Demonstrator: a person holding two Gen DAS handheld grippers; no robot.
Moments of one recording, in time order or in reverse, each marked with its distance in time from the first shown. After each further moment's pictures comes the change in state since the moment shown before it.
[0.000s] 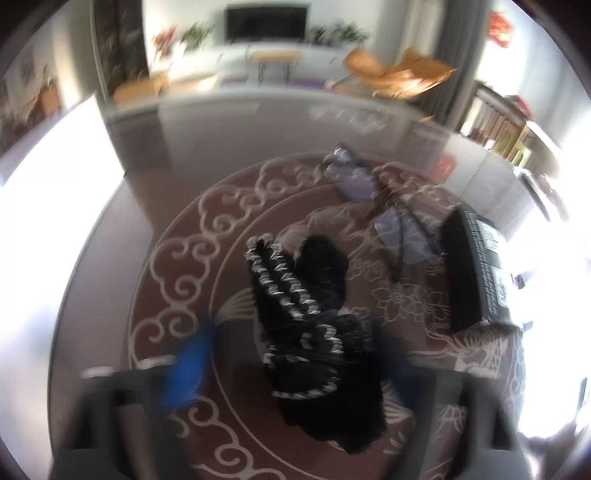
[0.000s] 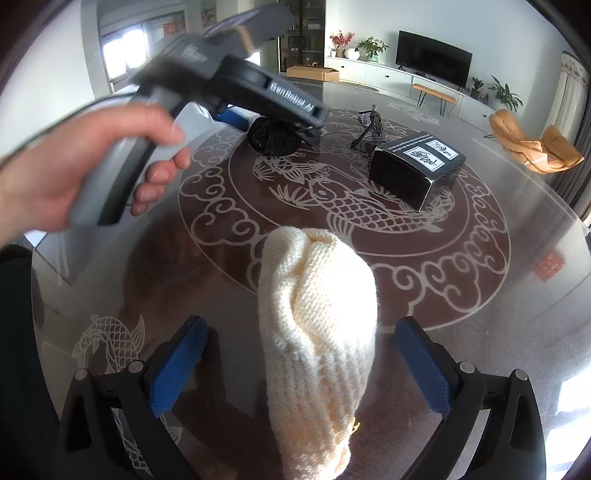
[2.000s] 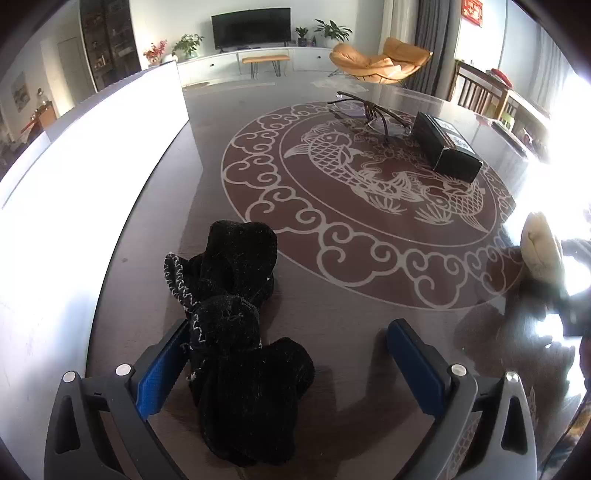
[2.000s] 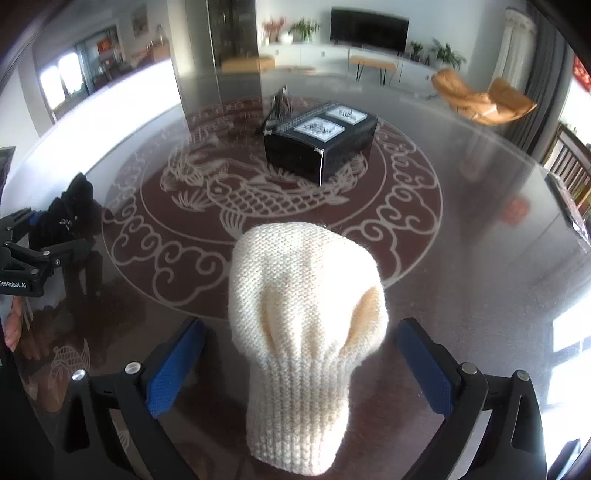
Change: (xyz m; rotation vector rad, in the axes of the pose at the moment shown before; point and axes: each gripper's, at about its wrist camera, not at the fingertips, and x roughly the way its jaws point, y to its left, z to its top) left arm -0.073 0.041 -0.133 0.066 0.018 0.024; right arm -0.003 -0.043 -0.005 0.211 0.071 -0.144
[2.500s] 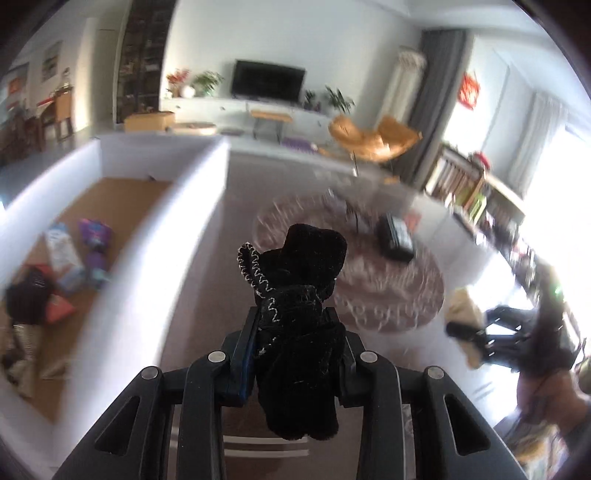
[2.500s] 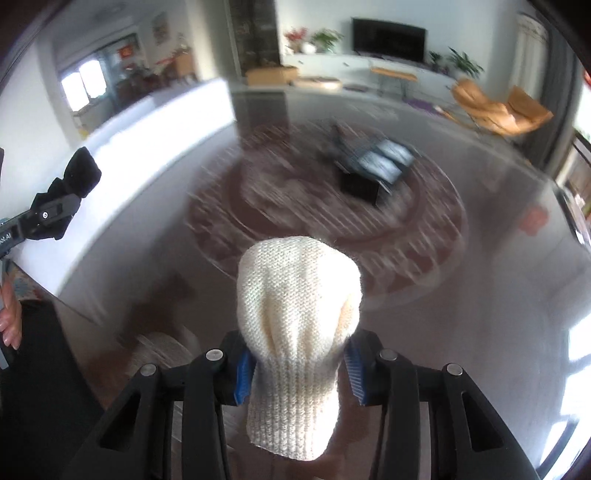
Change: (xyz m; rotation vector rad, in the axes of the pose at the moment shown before) left arm -0.153 0.064 -0.026 -0.190 -0.264 -0.154; right arm -0.062 0.053 0.005 -0.043 -0.062 0.119
